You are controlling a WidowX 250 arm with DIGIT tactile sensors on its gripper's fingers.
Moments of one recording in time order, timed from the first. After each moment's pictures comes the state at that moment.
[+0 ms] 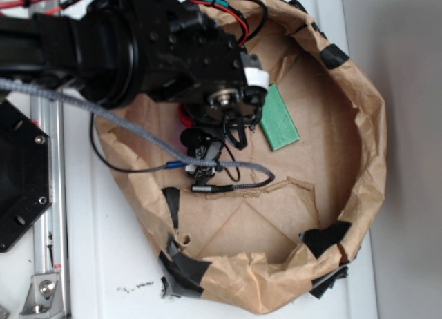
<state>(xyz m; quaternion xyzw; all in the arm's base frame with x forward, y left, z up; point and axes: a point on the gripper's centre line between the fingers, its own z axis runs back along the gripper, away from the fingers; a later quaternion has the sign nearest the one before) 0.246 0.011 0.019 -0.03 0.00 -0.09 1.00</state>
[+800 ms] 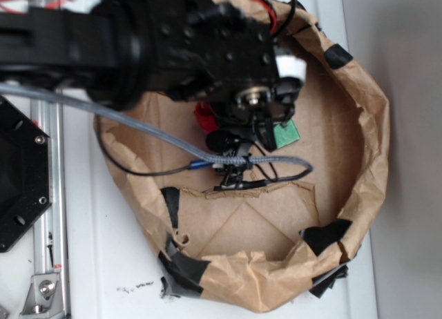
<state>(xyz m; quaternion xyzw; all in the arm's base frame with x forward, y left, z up) 0.268 0.008 0.075 -0.02 -0.04 -0.05 1.00</state>
